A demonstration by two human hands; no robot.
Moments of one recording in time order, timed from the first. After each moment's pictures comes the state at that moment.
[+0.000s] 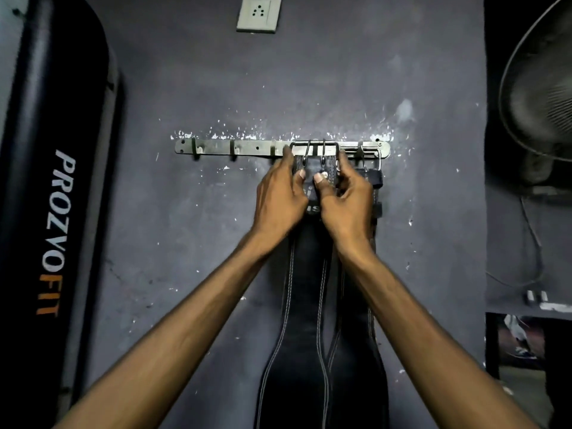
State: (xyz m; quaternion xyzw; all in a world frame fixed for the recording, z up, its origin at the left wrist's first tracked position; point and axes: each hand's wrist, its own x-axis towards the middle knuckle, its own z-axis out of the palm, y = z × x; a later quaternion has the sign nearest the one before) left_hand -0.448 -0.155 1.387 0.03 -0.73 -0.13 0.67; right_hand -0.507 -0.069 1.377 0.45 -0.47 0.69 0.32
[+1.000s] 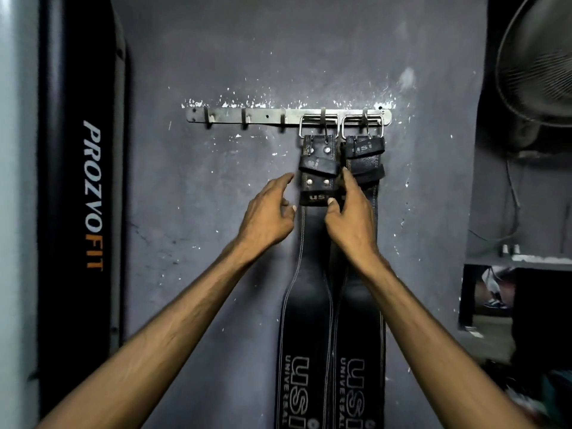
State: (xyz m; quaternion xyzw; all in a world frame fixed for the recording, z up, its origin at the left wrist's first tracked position) left_hand -0.402 -0.183 1.306 0.06 -0.83 -0.13 0.53; right_hand -0.492 -0.053 1.301 0.39 -0.67 0.54 0.33
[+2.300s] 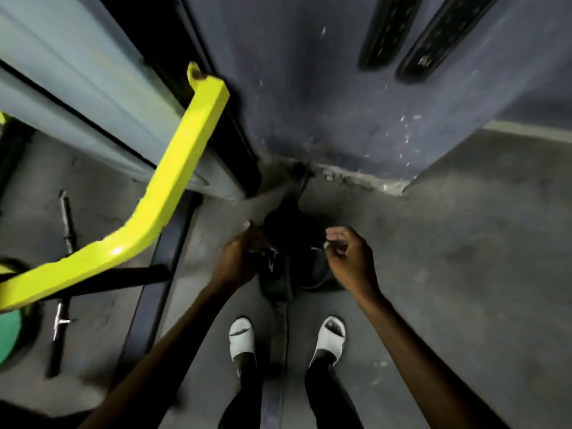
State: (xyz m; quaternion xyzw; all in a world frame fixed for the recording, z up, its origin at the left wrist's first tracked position) left_hand -0.045 -0.070 0.424 0.42 -0.81 -0.41 -0.06; right_hand -0.215 0.099 0.439 0.18 -0.84 0.40 -0.32
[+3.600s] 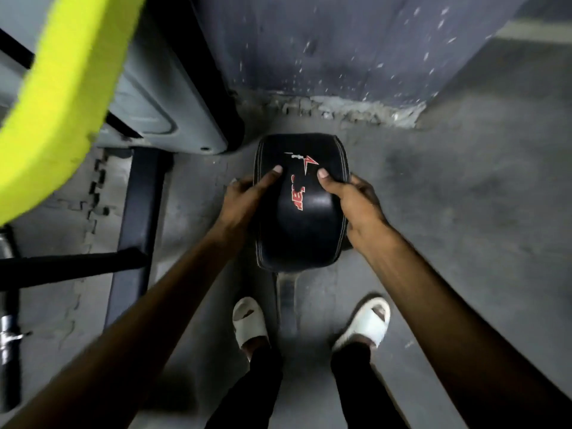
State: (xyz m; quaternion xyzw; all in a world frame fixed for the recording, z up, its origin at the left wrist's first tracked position) left_hand -0.020 -0.067 0.292 0.46 -0.51 -0.72 0.01; right_hand -0.134 0.069 0.293 -0.13 -0.69 0.59 -0.40
